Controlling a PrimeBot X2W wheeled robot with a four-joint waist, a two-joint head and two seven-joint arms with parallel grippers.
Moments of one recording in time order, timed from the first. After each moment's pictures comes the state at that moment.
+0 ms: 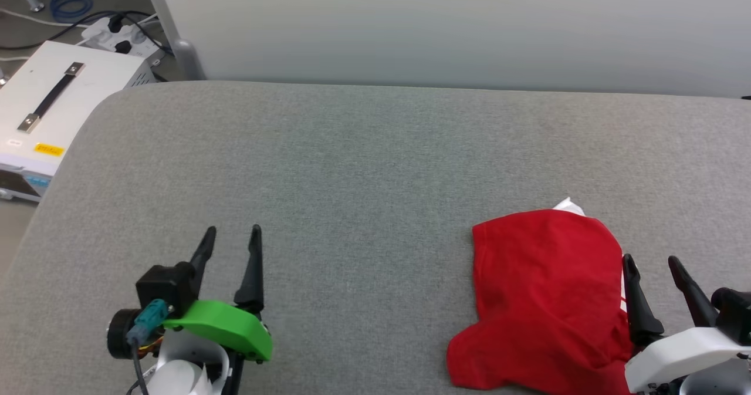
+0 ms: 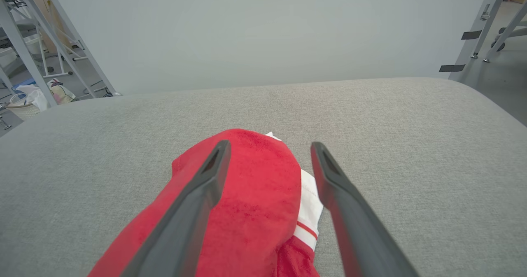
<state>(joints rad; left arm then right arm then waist) -0.10 0.29 -0.28 0.12 -0.47 0.12 -0.19 0.12 -0.05 -0.12 -0.12 0.20 0.13 0.04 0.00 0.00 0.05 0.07</state>
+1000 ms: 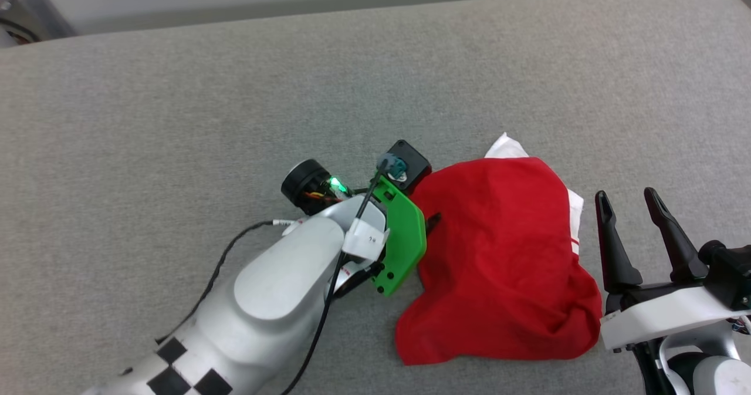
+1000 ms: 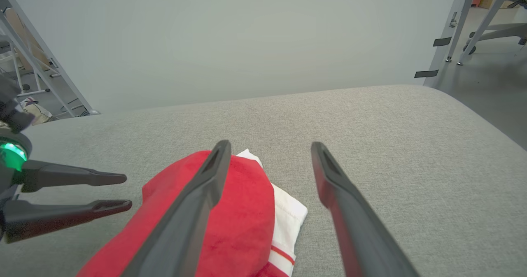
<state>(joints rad) -0.75 0.19 -0.88 0.45 -0.56 -0.13 0.39 0.02 -0.05 -0.02 -0.23 0.22 0.13 0.00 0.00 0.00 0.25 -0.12</state>
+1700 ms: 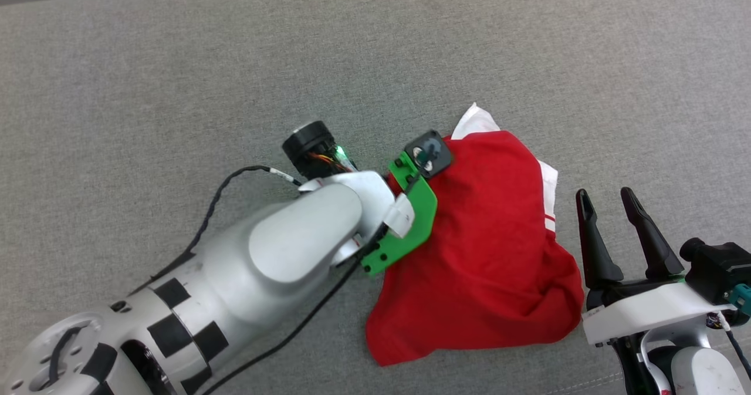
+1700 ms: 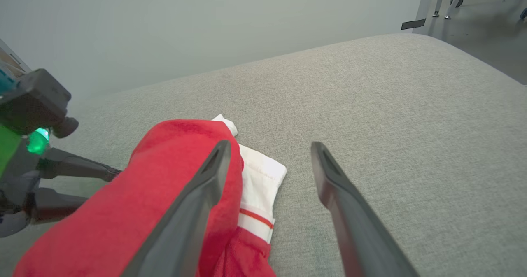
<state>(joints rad) -1.02 0.24 -1.24 0.56 -0.64 -0.13 0.57 -0.03 -0.05 0.03 -0.12 0.30 0.13 -0.08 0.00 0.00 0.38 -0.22</state>
